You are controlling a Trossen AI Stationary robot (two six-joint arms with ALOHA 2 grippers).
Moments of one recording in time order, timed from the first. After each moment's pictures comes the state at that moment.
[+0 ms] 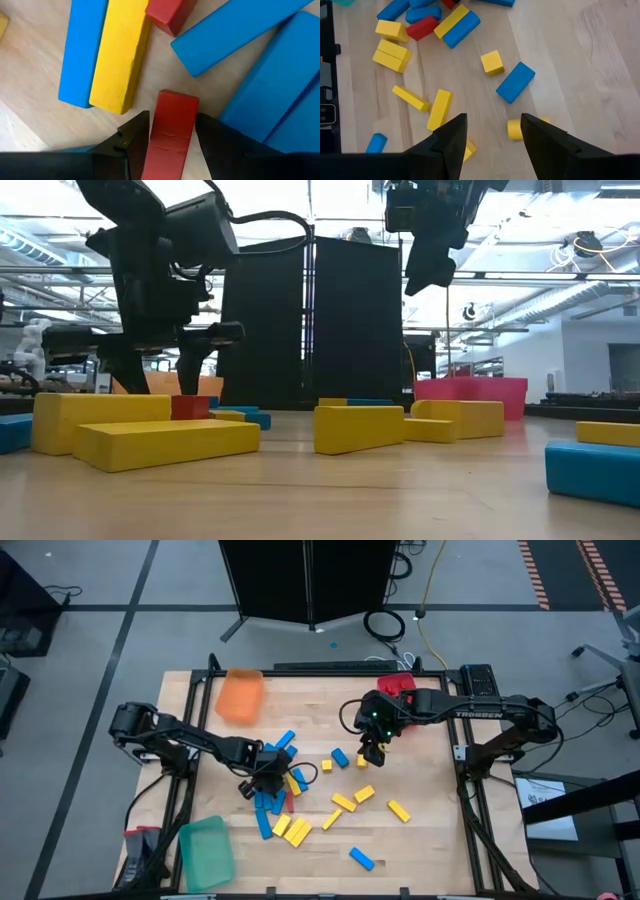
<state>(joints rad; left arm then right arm) -0.09 1.59 0.73 -0.41 0.05 0.80 -0.16 1.45 1.23 -0.80 -0.21 0.22</state>
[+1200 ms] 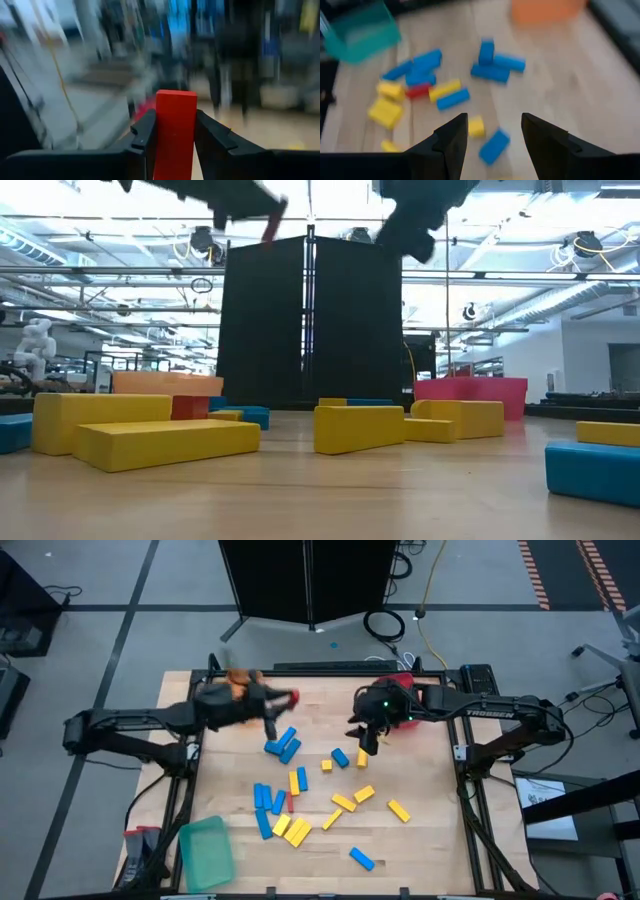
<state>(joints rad) 0.18 1.06 0.82 0.17 -0.15 0.06 -0.18 1.38 1.23 -0.56 -0.10 0.15</state>
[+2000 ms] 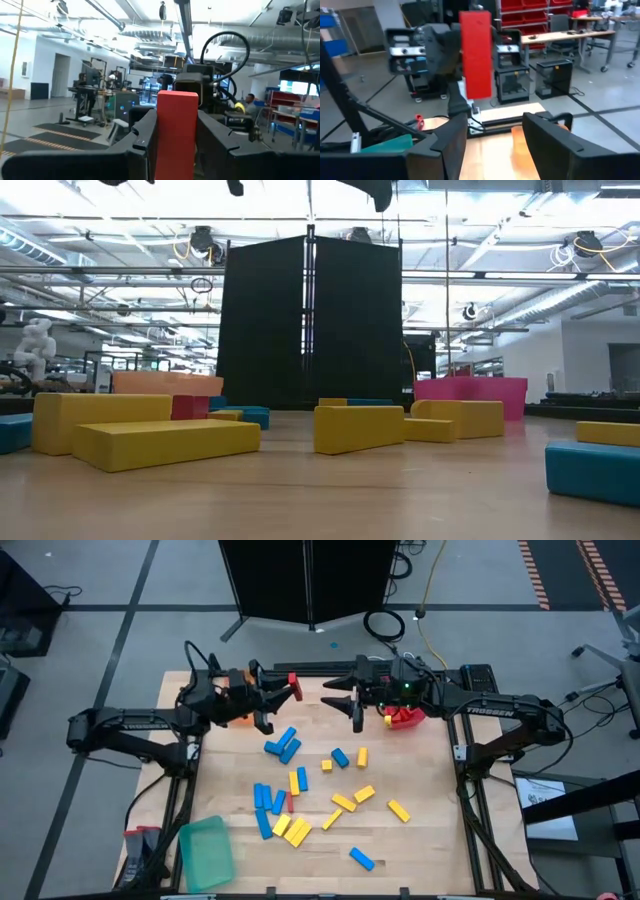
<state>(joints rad) 0.17 1.12 0.82 0.66 -0.03 -0.10 -0.21 1.38 1.23 0.10 -0.14 0.12</state>
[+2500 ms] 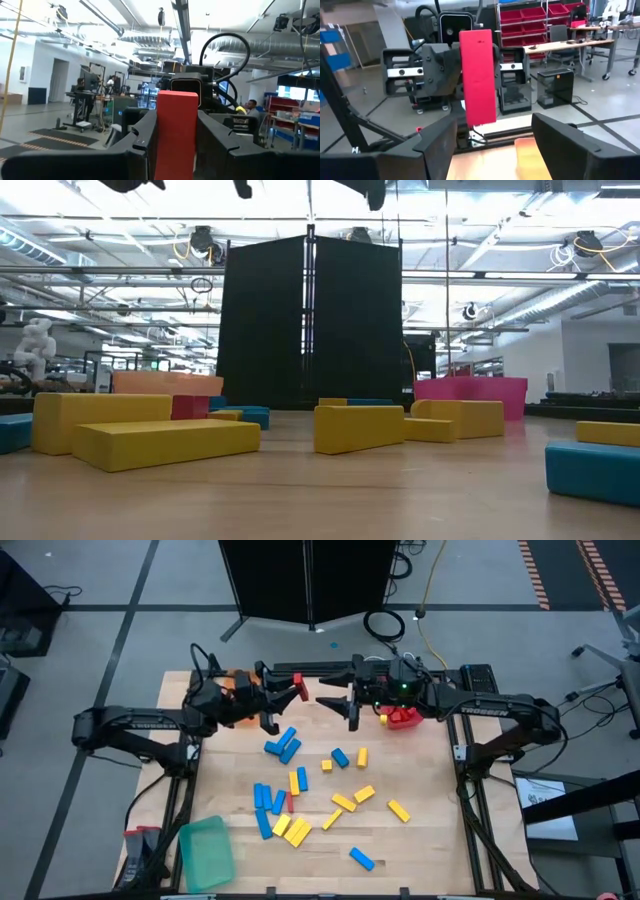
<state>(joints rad) 0.17 1.18 0.82 0.76 -0.03 -0.10 -0.22 1.42 1.23 0.20 -0.13 0.15</state>
